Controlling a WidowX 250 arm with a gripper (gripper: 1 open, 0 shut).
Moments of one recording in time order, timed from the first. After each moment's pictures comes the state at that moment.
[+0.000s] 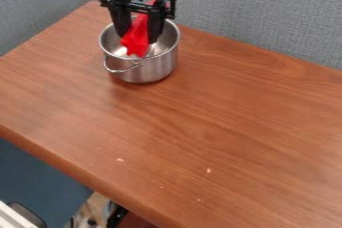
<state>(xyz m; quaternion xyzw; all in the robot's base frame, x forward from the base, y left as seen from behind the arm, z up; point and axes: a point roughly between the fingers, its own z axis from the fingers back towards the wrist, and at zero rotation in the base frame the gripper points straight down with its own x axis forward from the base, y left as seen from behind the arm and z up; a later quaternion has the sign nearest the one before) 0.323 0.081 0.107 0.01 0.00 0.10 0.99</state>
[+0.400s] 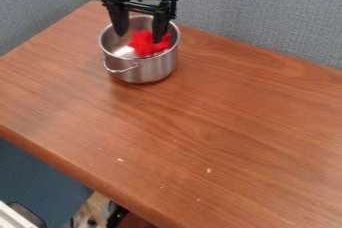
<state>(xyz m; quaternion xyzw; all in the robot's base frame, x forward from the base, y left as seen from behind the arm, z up) 0.331 0.084 0.104 0.02 0.00 0.11 0.99</state>
